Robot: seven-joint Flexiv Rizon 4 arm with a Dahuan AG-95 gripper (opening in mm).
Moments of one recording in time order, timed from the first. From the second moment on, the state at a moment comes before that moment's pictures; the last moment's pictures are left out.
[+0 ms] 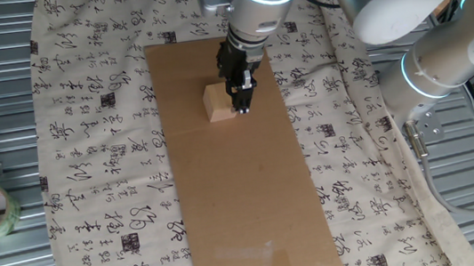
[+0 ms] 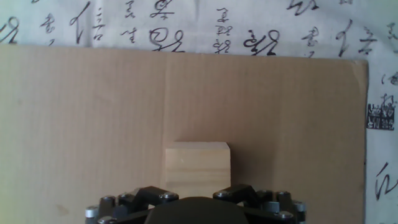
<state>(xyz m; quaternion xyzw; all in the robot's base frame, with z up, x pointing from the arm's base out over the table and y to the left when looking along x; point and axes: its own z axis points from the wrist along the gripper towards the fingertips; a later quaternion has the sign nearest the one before) 0.410 -0.062 0.072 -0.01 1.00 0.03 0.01</state>
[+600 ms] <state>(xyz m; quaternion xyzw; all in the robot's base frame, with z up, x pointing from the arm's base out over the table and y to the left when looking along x) 0.408 -0.062 0.068 0.00 1.00 0.03 0.01</state>
